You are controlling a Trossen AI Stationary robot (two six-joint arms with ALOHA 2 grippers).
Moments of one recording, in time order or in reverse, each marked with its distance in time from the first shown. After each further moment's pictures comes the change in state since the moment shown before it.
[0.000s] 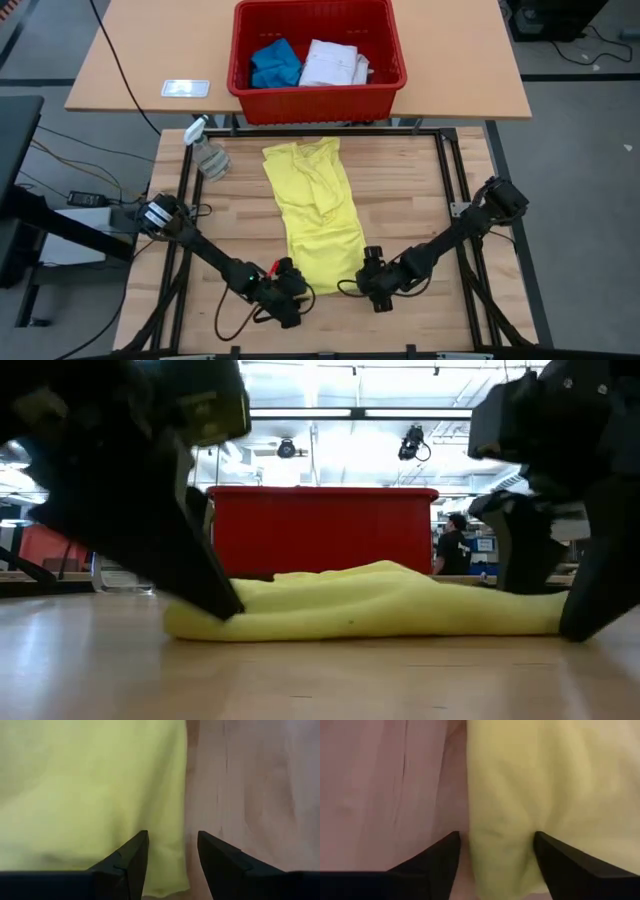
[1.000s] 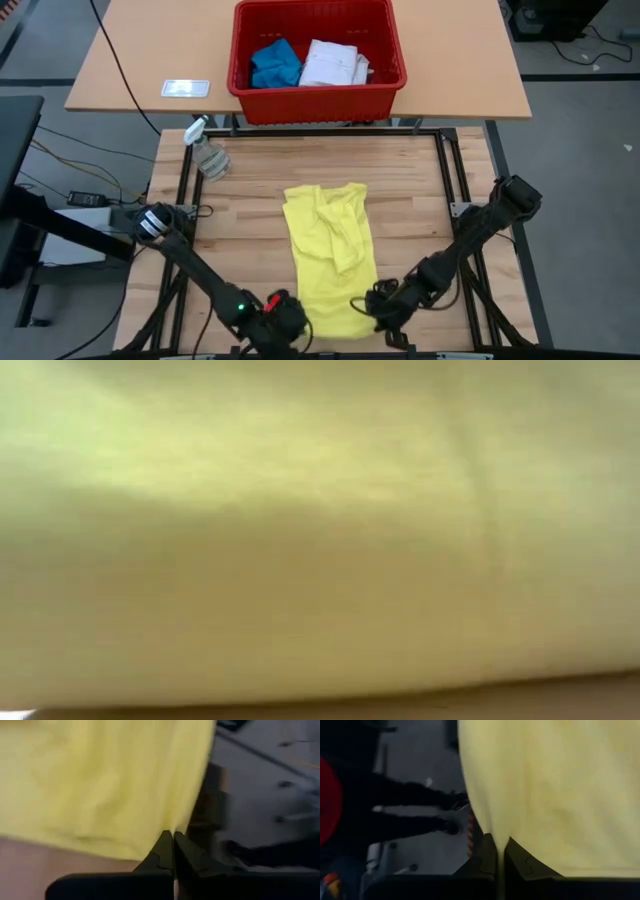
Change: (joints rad) left arm -0.138 0.019 0.472 -0.484 0.079 -0.304; right arm 0.134 -0.106 0.161 -0.009 -0.346 0.488
